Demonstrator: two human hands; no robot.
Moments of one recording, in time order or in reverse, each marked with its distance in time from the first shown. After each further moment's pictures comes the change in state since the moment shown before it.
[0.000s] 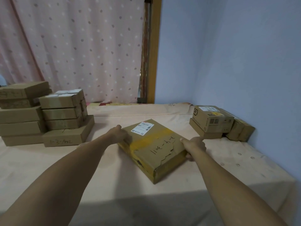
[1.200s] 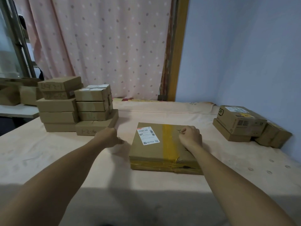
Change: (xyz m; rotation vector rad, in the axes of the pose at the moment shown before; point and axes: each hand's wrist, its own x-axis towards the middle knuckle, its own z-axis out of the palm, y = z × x) left_hand -0.041 -0.113 -0.052 0.487 0.154 -0.020; right_hand -0.049 -0.049 0.070 -0.357 -0.094 -0.610
